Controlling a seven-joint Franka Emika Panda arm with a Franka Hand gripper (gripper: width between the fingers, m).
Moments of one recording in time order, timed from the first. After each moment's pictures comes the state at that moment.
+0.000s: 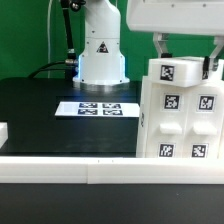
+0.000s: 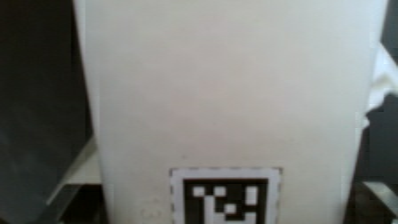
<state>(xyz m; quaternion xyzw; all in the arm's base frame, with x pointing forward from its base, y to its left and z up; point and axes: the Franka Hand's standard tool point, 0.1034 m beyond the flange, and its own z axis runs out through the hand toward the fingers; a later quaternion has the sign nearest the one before) 0.611 0.085 0.153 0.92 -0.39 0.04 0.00</state>
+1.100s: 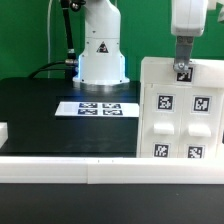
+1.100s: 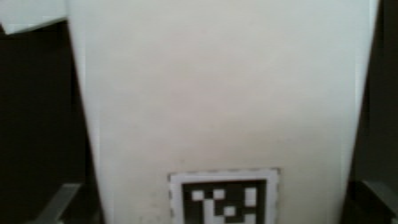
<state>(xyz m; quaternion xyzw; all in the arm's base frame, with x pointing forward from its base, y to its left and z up) 0.608 0.085 0.150 0.59 -0.81 0.02 -0.03</state>
